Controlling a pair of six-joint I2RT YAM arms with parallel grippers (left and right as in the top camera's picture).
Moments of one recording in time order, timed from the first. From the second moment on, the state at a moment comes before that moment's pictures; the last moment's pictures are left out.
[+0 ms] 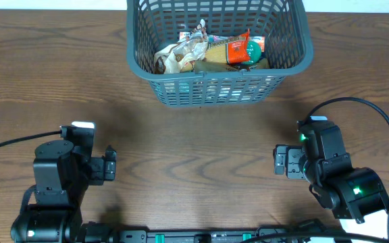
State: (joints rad) left arm -0.03 0.64 0.85 -0.98 -0.09 0.12; right arm 0.30 0.87 0.94 -1.16 0.22 0.29
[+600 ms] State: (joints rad) left arm -0.03 0.64 0.85 -0.98 -0.09 0.12; right arm 0.25 0.65 0.84 -0.99 0.26 0.29
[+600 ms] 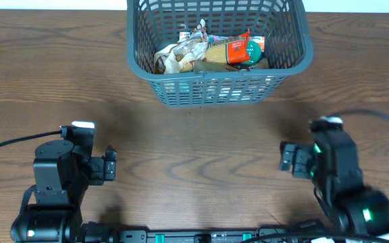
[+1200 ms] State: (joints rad) left arm -0.03 0.64 0.85 -0.98 -0.09 0.12; right arm 0.19 0.03 0.09 -0.15 0.20 0.28
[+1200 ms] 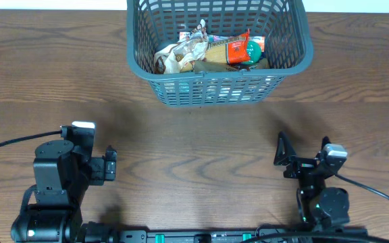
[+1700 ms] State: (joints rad) left arm -0.03 0.64 0.85 -0.98 -0.09 0.12; right arm 0.13 0.01 0.03 -0.10 0.19 0.16
